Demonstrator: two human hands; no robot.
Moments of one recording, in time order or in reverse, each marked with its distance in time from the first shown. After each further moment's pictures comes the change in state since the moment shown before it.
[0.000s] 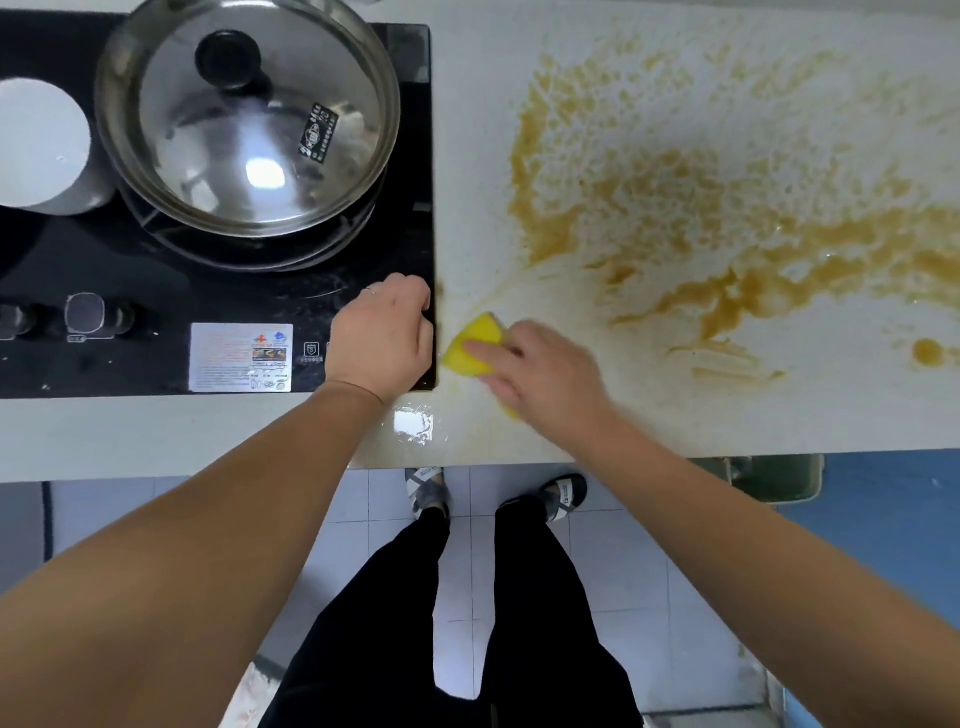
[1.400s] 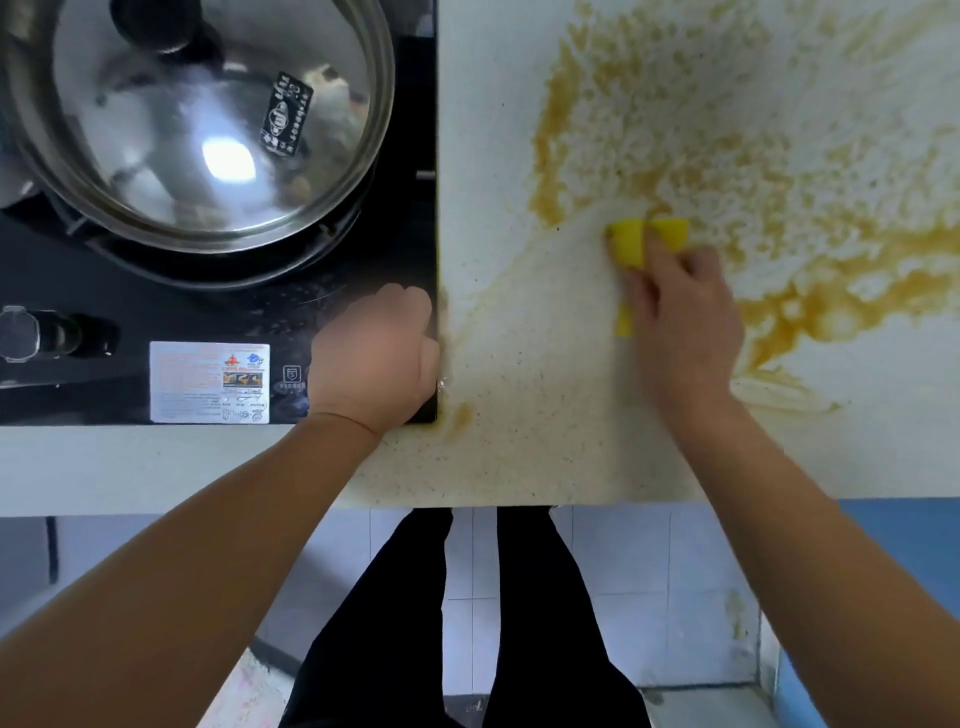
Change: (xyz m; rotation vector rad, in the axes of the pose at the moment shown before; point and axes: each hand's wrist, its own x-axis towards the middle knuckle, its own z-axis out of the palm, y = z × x) left_hand 0.006 -0.003 0.008 0.092 0.040 0.024; right_hand 0.031 0.085 -0.025 -0.066 0.210 0.636
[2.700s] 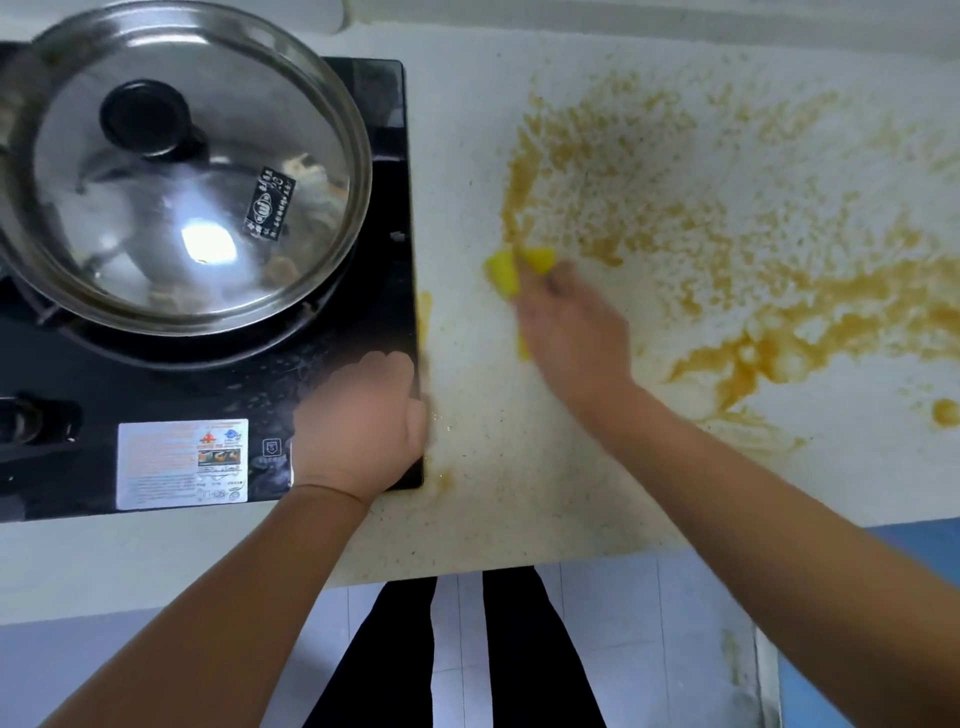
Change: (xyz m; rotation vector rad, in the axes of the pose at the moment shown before) left_hand 0.006 0.002 -0.002 -0.022 -0.027 -0.023; right_hand 0.036 -0.064 0.018 -0.104 -0.063 -0.210
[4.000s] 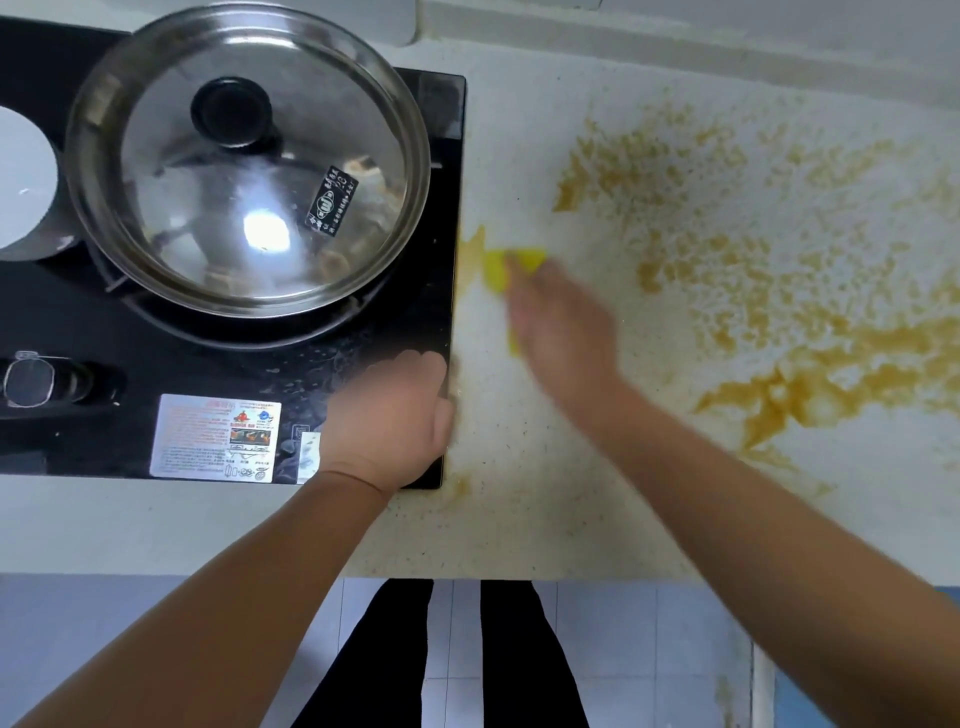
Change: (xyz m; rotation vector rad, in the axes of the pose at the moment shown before) left_hand 0.003 0.000 -0.003 0.013 -0.032 0.004; right_hand 0.024 -0.029 0.007 -0.007 -0.062 -0.215
